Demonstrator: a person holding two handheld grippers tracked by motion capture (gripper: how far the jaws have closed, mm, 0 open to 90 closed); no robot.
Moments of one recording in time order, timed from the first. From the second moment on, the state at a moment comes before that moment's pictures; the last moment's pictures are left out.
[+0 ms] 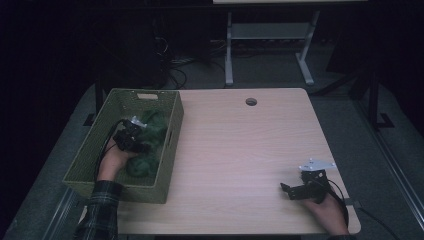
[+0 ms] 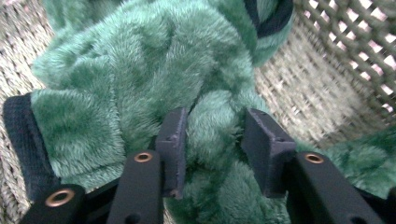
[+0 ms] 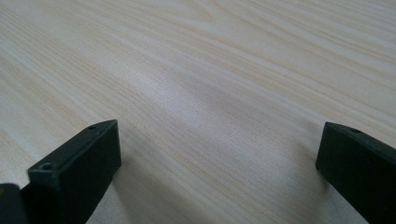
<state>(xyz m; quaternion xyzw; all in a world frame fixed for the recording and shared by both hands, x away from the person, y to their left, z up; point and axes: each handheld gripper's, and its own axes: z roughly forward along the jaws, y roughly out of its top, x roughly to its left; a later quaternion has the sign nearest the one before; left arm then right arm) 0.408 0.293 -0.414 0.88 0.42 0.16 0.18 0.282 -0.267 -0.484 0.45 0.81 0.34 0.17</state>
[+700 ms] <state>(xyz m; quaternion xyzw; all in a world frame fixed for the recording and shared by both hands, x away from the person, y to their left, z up) 0.391 0.308 -0.379 0.83 0.46 0.14 0.29 0.282 -0.267 -0.484 0.45 0.81 0.34 0.17</state>
